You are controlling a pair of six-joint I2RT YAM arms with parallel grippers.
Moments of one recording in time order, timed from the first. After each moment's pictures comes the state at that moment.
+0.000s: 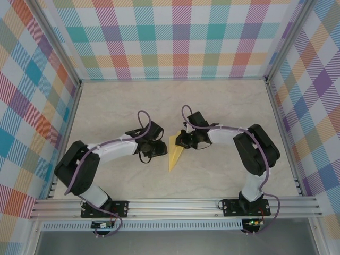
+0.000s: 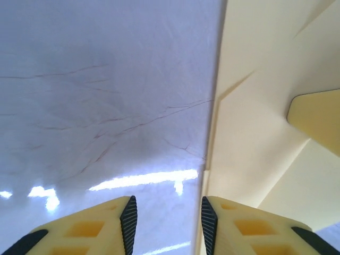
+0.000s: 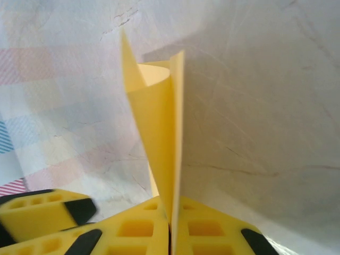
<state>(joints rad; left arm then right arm) -0.69 1.54 0.88 -0.45 0.10 -0.84 0.60 1.80 1.00 -0.23 -0.50 0.80</state>
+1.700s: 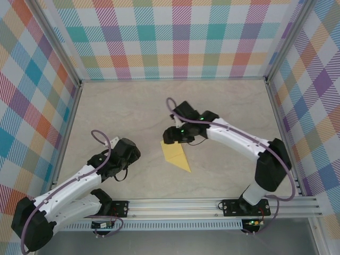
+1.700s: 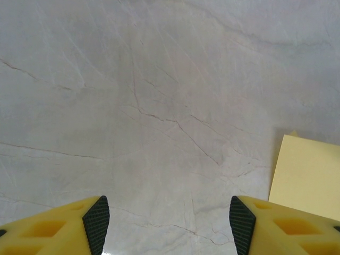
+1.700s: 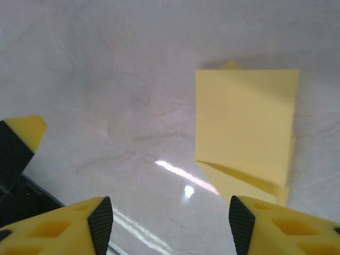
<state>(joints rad) -0.65 0.91 0.57 -0.65 -0.31 -1.12 0.76 1.59 1.29 -0.72 -0.27 0.59</state>
